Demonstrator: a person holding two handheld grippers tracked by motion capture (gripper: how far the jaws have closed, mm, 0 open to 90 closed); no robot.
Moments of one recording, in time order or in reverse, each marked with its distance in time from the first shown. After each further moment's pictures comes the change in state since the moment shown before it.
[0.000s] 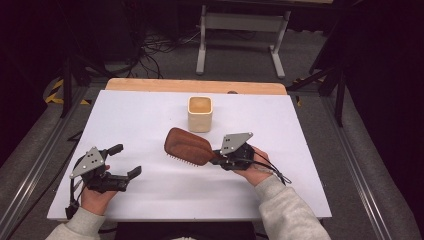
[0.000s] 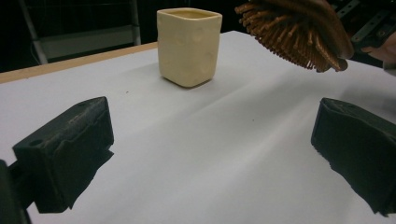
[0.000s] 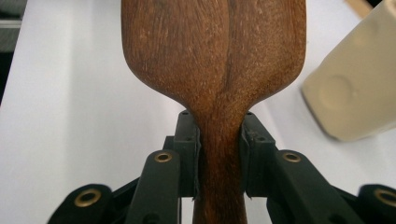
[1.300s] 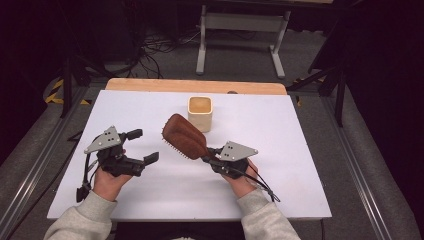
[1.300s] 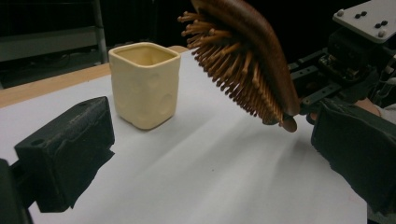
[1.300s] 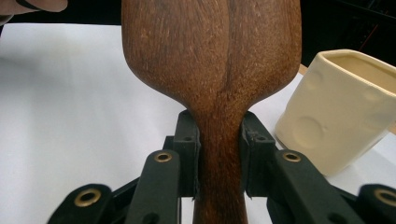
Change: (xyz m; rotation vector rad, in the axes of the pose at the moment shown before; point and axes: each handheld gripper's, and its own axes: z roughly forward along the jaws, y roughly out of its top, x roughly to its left) left arm -0.018 0.067 0.037 0.013 -0.141 -0.006; right arm 0.029 -0.010 0.018 -0.293 -0.209 0.128
